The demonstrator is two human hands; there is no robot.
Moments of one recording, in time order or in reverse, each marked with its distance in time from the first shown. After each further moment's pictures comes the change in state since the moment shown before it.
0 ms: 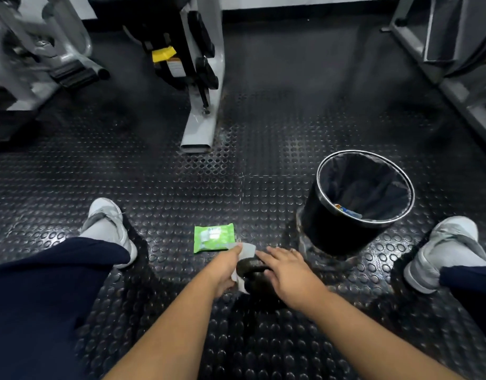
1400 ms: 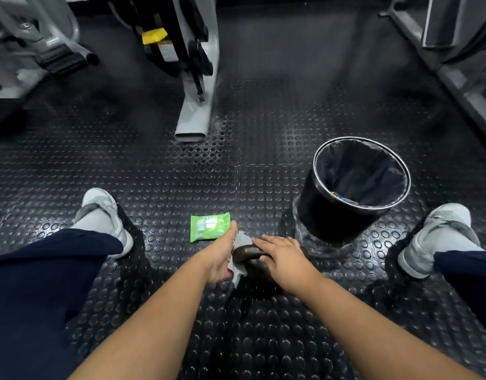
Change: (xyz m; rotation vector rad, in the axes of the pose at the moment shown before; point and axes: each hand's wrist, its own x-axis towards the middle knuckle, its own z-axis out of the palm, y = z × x) left_hand -0.006 0.010 -0.003 0.030 -0.232 -0.094; right_hand 0.008 0.006 0.012 0.115 0.060 0.044
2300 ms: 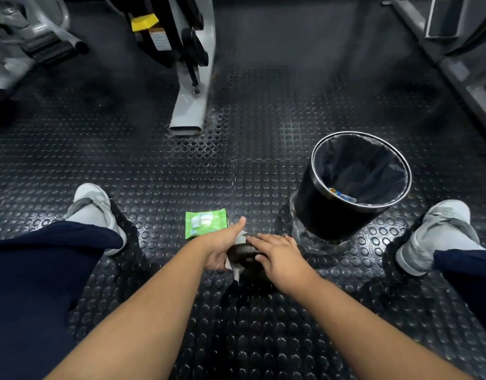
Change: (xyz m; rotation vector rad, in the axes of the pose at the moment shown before) left_hand 0.026 0.023 -0.003 0.171 -0.058 -0.141; right_hand -0.001 -0.002 -0.003 -0.019 -0.006 -0.014
